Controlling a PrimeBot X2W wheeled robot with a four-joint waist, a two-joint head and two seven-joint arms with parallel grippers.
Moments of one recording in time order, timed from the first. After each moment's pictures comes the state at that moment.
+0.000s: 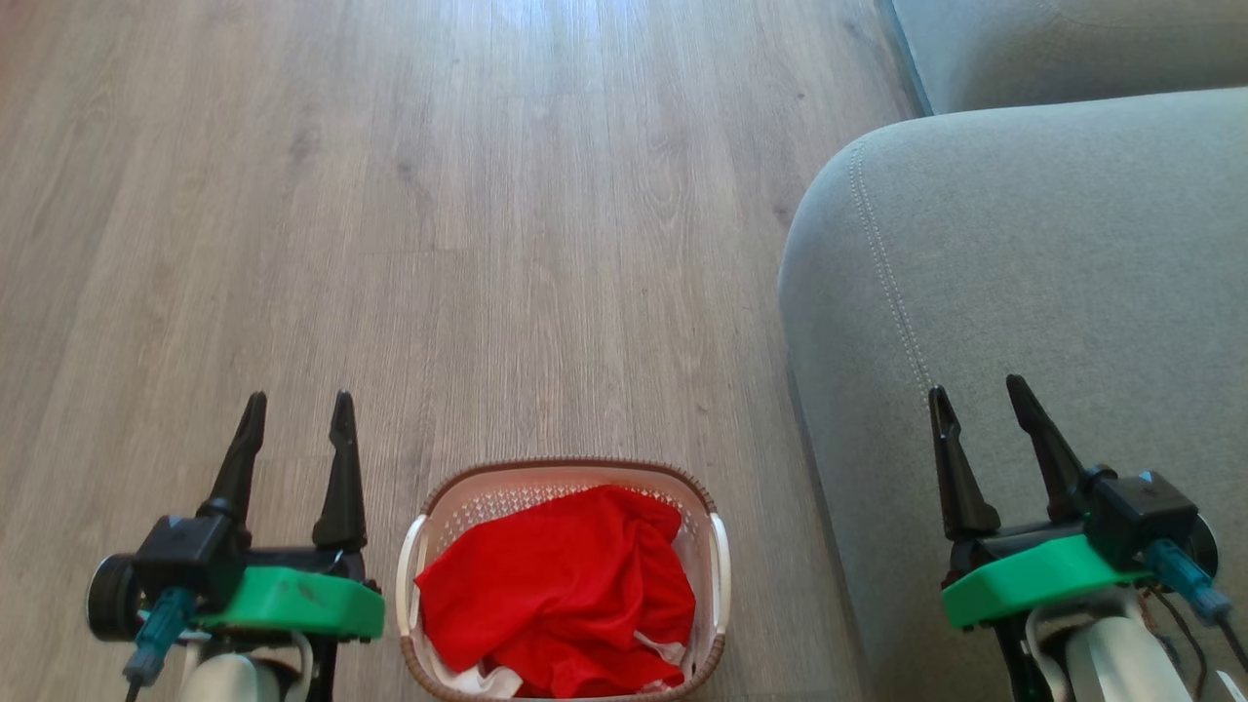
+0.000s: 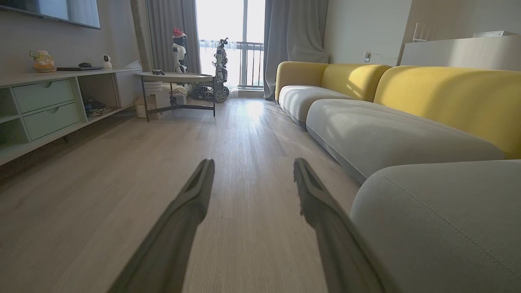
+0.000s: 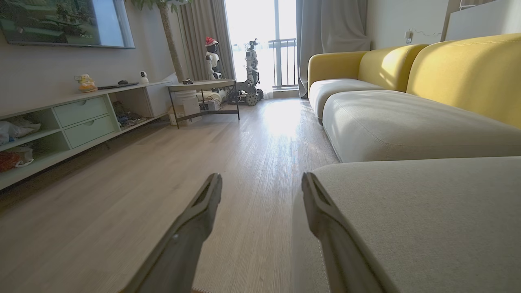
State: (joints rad) left arm 0.01 0.03 -0.02 0.07 -0.11 -0.06 -0.25; right arm -0.01 -0.06 0.01 0.12 0.16 0.13 -0.25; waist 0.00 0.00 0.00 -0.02
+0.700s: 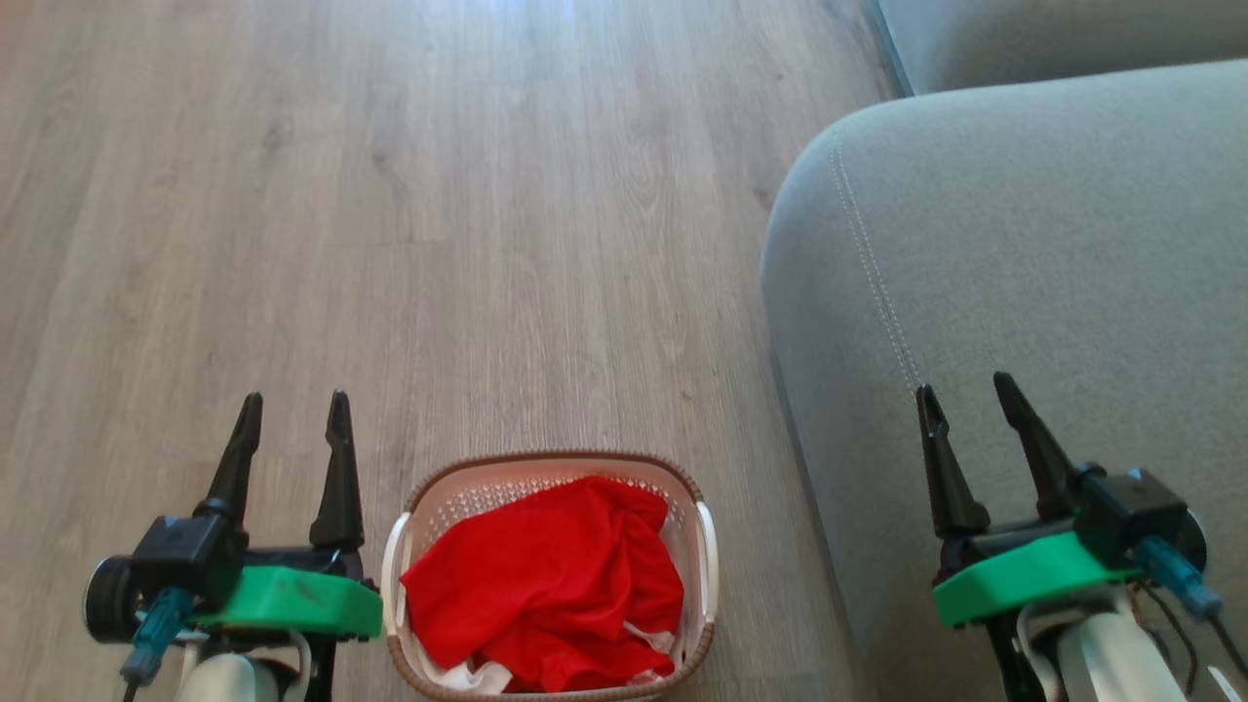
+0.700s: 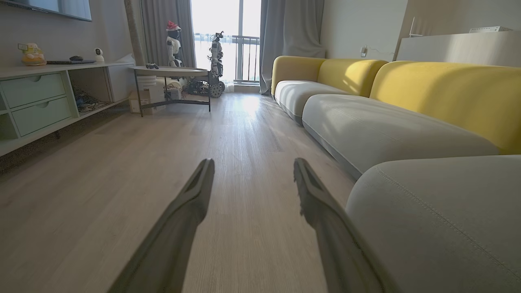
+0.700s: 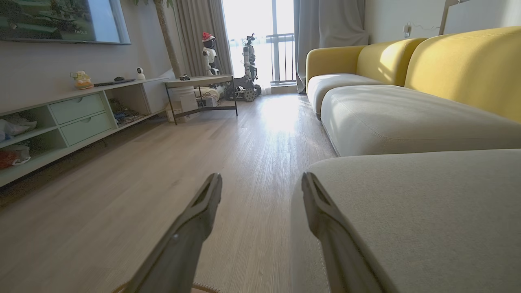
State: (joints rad) left arm 0.01 0.03 -0.02 0.07 -0.12 -0.05 -0.25; right arm -0.01 -0.06 0.03 0.12 0.16 0.13 -0.25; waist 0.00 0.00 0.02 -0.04
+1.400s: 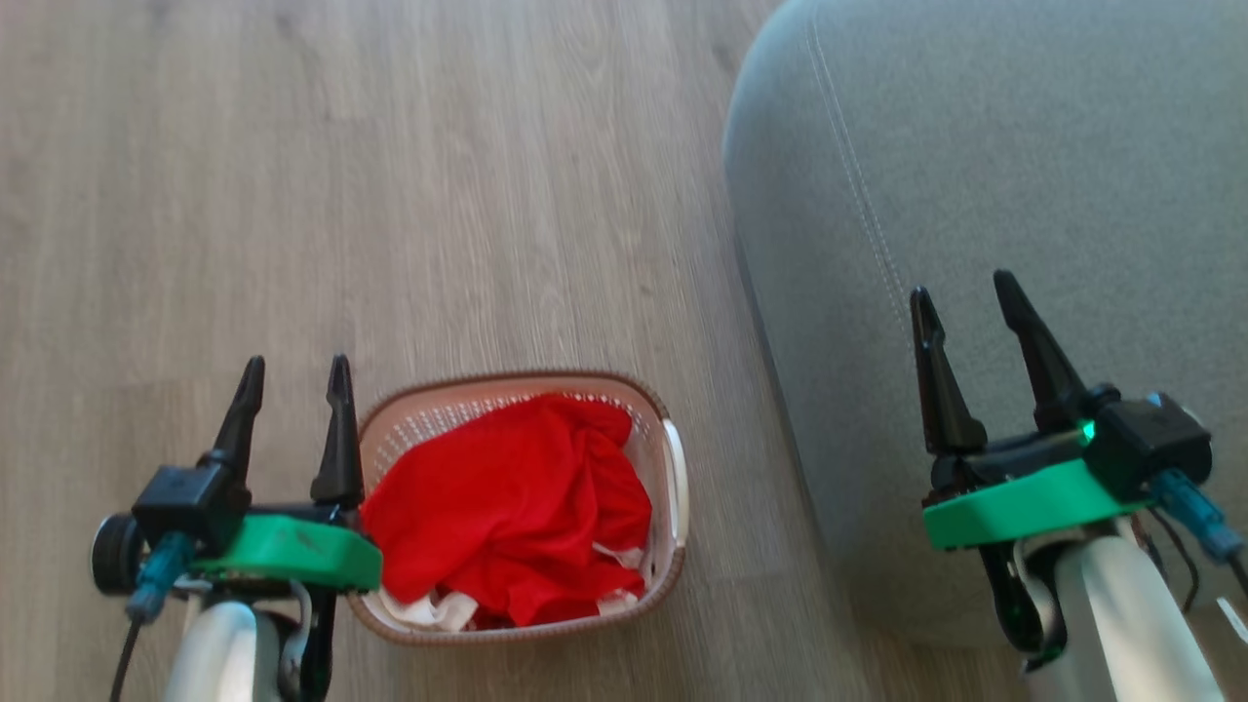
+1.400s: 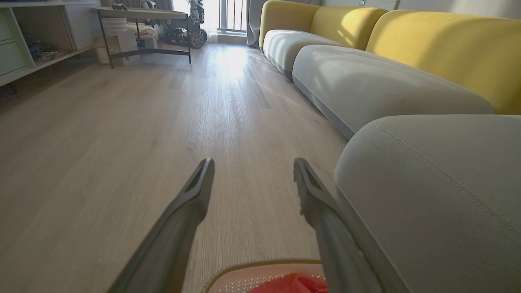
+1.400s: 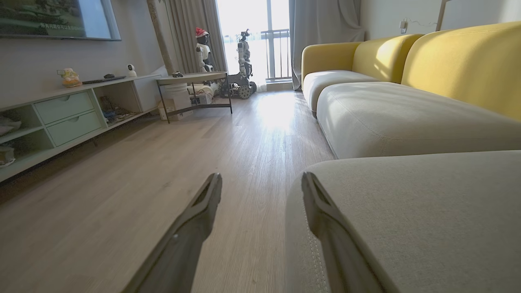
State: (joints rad) left arm -0.09 0.04 -0.01 0.17 -0.12 -0.06 -0.25; right arm -0.13 -0.06 0.06 0.05 0.17 0.13 -0.25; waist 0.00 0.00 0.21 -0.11
